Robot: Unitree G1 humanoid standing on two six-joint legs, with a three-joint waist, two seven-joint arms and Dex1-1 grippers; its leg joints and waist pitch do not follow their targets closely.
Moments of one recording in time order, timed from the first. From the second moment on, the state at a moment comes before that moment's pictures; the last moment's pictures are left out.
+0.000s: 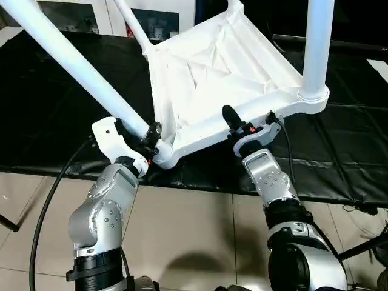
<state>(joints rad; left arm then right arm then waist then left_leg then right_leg) -0.31 -0.09 0.26 -0.18 -0.45 0.66 -0.05 -0.73 0.13 -0.43 0.77 0.70 0.19 0.36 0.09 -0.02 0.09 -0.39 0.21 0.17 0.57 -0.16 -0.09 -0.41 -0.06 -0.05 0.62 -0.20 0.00</state>
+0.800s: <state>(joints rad) -0.07 -0.03 0.19 -0.26 -0.51 0.71 -0.20 -0.78 0.04 -0.43 0.76 0.65 0.10 0.32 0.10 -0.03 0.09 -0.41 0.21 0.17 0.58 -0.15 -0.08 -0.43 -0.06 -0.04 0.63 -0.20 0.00</state>
